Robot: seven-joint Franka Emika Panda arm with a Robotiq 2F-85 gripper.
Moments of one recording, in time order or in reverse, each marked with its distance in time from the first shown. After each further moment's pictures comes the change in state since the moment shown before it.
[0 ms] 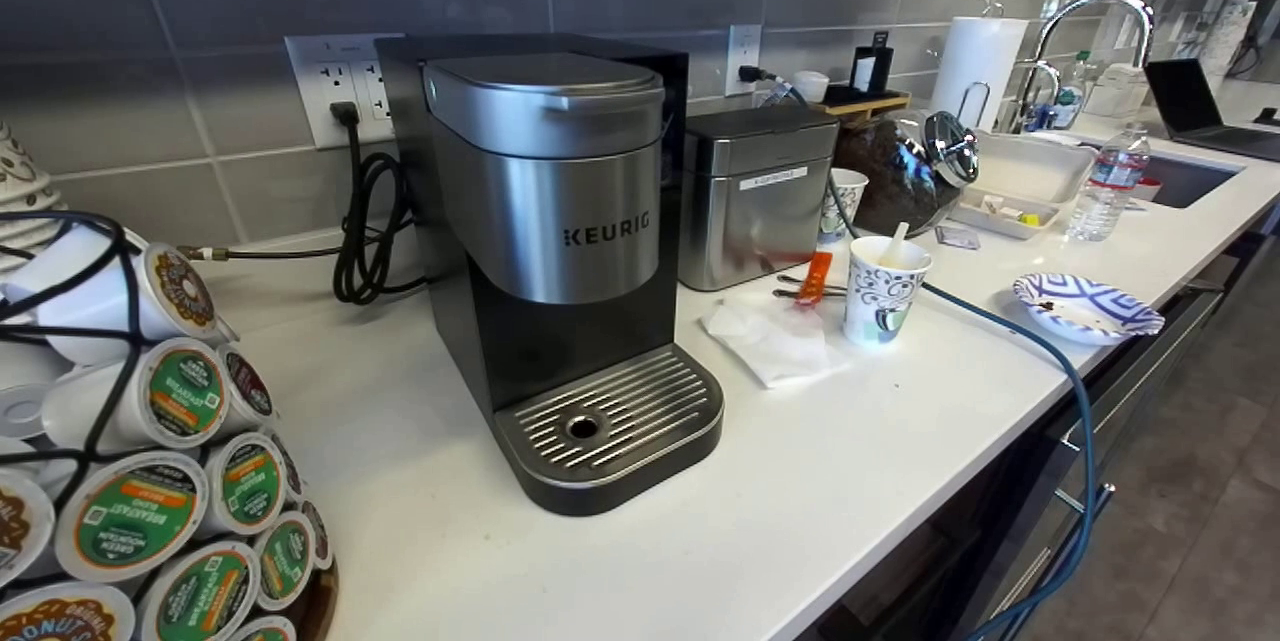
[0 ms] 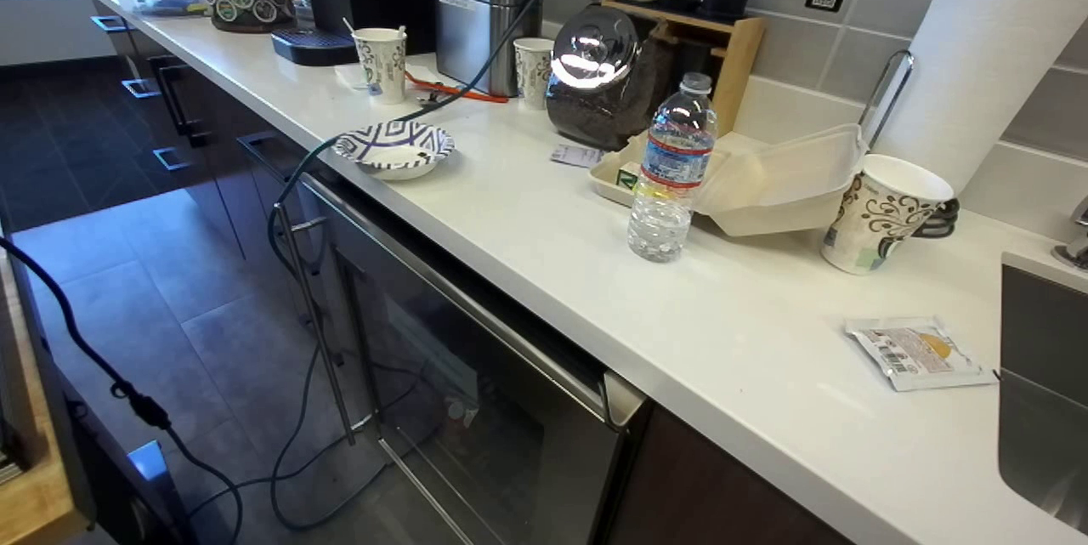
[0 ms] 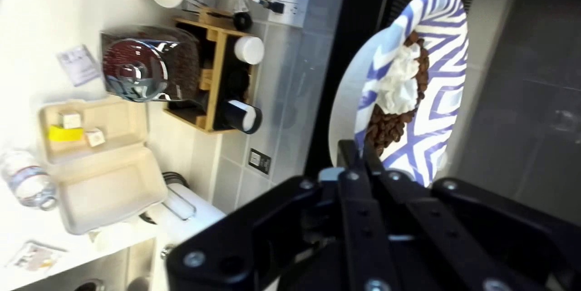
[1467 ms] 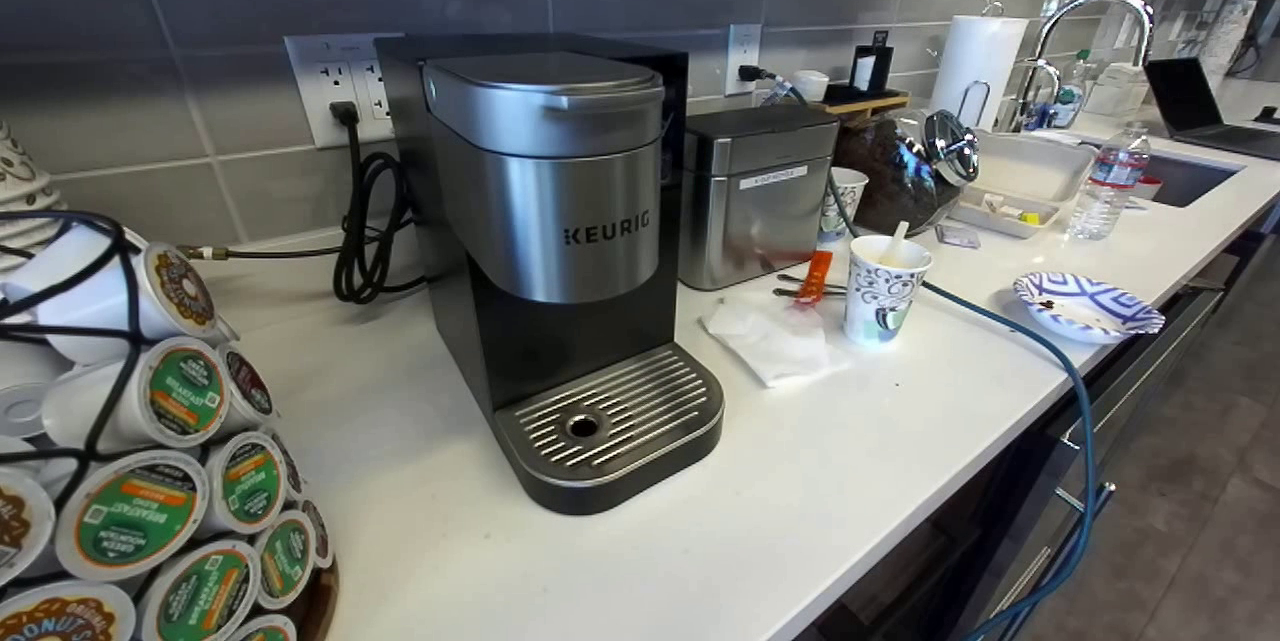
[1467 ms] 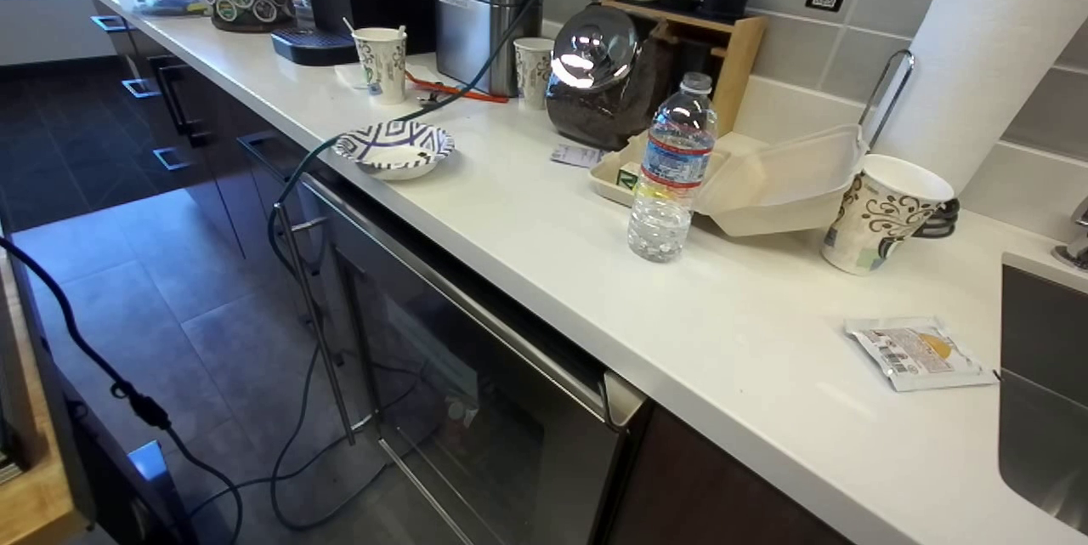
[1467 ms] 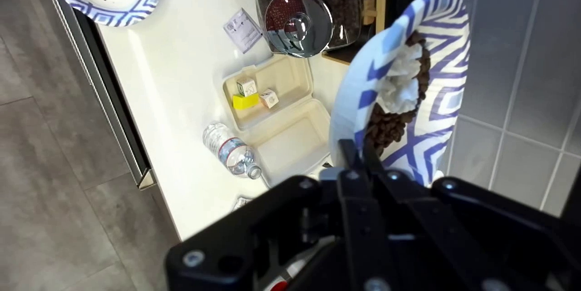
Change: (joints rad) arm -0.055 -0.290 0.127 -0.667 -0.411 0.230 0.377
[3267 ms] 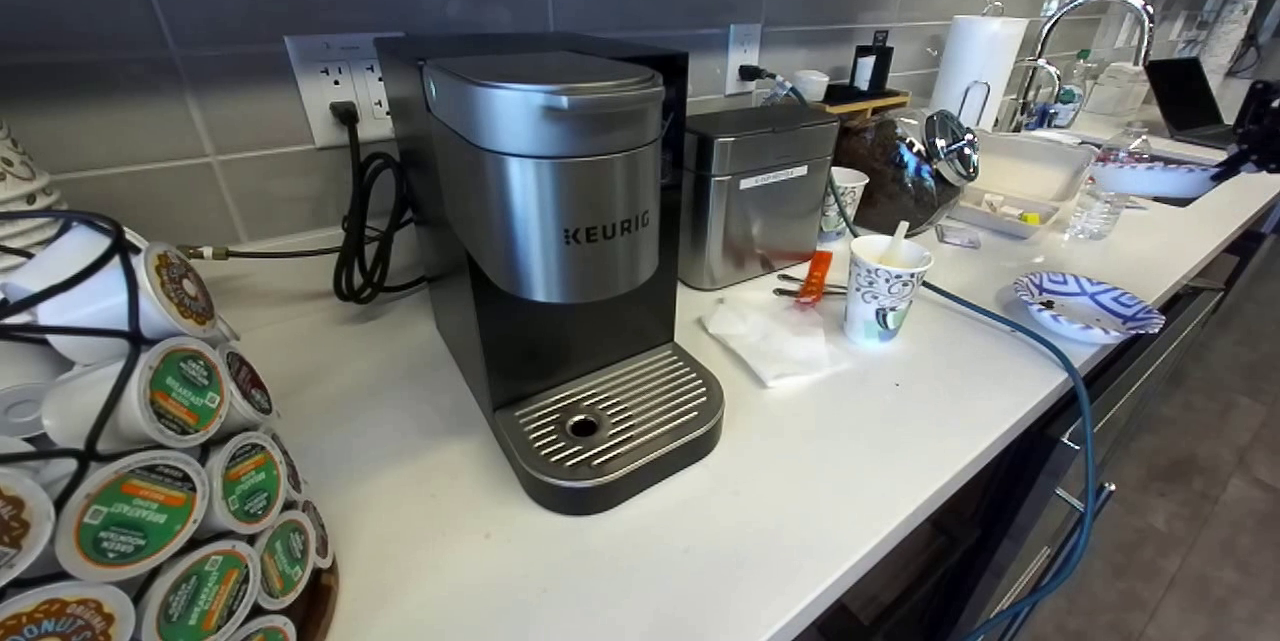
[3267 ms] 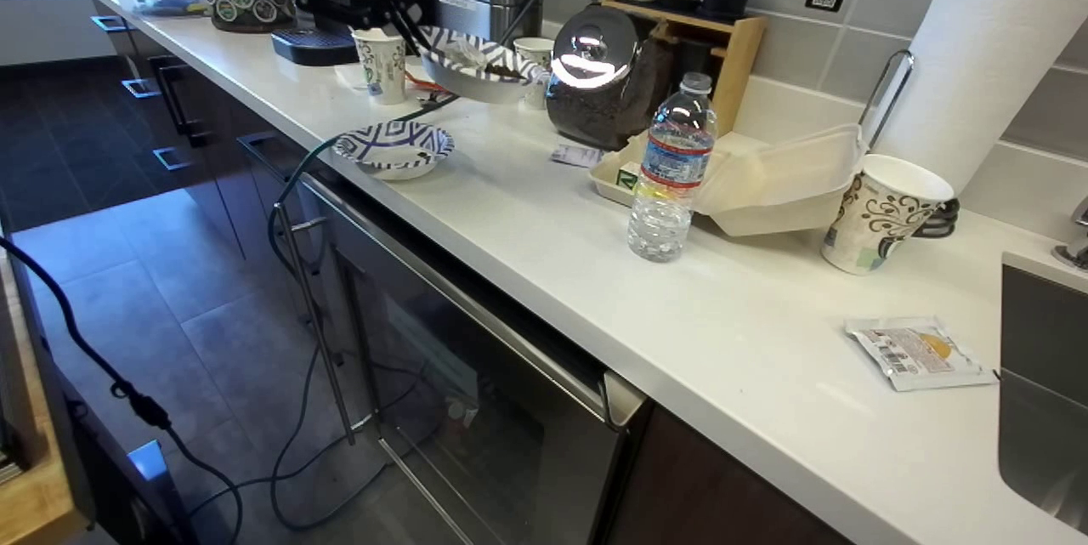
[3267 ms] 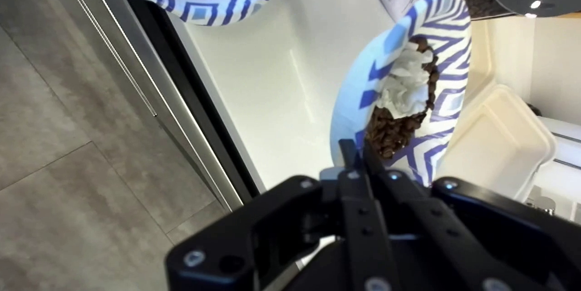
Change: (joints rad) arm -0.022 0.087 -0.097 -0.865 0.142 0.901 -0.080
